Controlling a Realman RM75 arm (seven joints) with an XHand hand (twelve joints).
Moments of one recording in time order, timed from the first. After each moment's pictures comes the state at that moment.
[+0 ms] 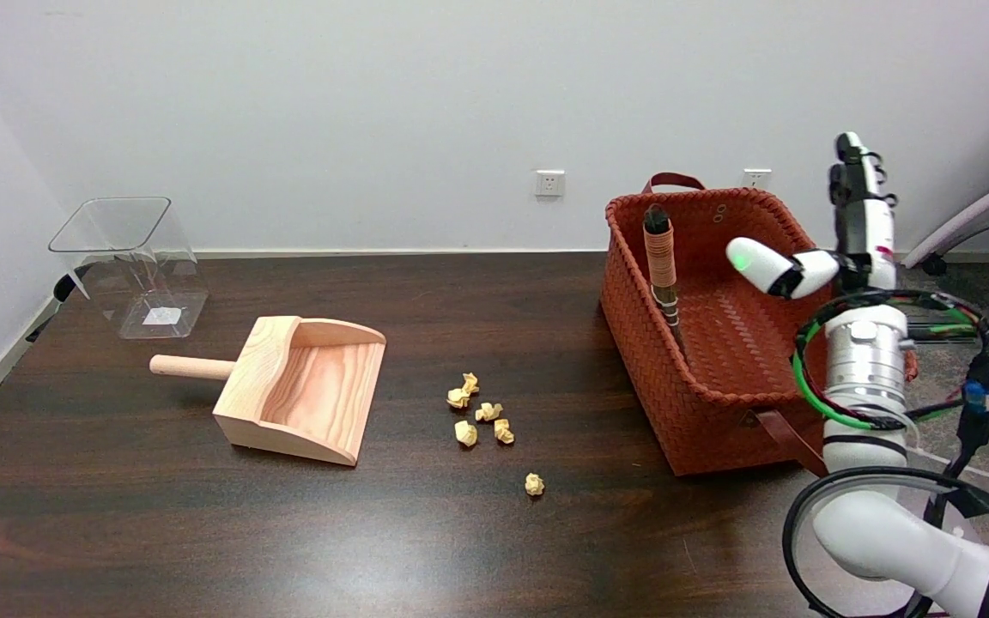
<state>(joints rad) -0.15 -0.86 1.13 -1.62 -1.51 1.27 0.27</state>
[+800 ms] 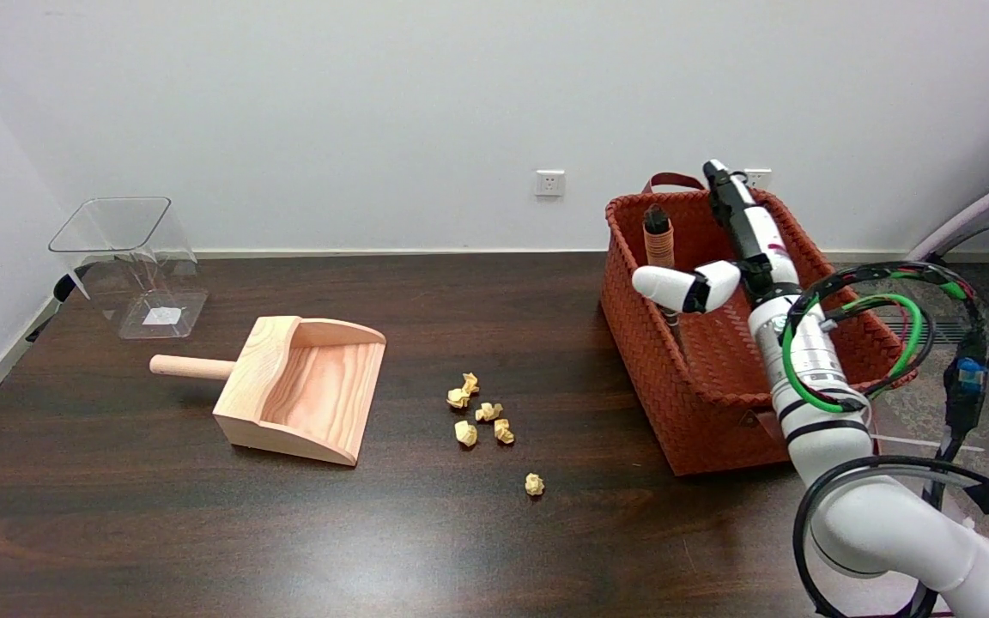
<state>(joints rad) -0.14 -0.86 1.11 -1.83 -1.33 0.99 -0.08</state>
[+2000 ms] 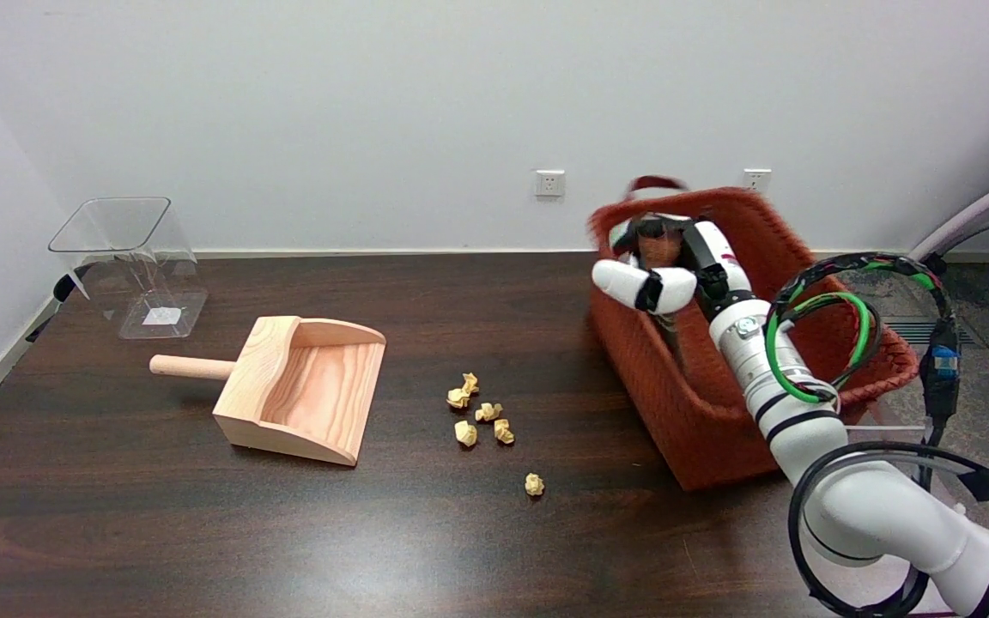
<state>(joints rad) -0.10 -0.86 1.11 -1.81 -1.22 0.80 -0.08</state>
